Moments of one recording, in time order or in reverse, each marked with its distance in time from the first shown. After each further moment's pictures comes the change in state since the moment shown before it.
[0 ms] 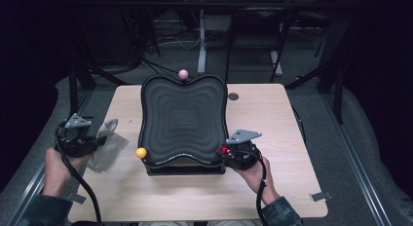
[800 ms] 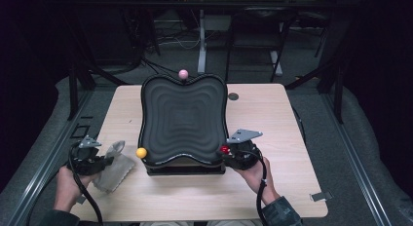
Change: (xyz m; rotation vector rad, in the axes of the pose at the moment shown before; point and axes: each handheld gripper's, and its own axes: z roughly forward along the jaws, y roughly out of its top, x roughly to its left) left arm -0.009 -0.057 0.044 0.096 -0.052 -0.022; right arm -0.001 0.000 0.000 -0.003 0.020 0.018
